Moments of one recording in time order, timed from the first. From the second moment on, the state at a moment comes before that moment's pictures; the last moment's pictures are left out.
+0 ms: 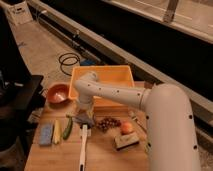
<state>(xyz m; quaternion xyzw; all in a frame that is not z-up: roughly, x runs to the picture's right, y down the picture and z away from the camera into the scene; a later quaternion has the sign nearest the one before) -0.125 0.154 0.865 -0.25 -0.30 -0.52 0.76</state>
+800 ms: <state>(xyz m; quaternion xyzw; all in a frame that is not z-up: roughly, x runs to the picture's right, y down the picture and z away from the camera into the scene) -0.124 0.163 0.874 -0.27 -0.30 -0.52 0.75</state>
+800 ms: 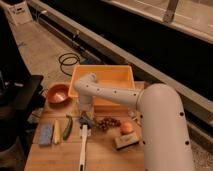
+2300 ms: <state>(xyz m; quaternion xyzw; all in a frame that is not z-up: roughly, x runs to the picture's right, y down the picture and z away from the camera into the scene) 0.009 0.115 0.760 -0.21 -0.20 -0.37 0.88</state>
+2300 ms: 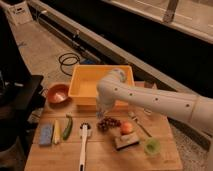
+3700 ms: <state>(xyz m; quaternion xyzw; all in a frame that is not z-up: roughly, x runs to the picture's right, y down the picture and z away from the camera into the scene) 0.122 0.104 0.759 -0.24 -0.15 -0.29 0.91</state>
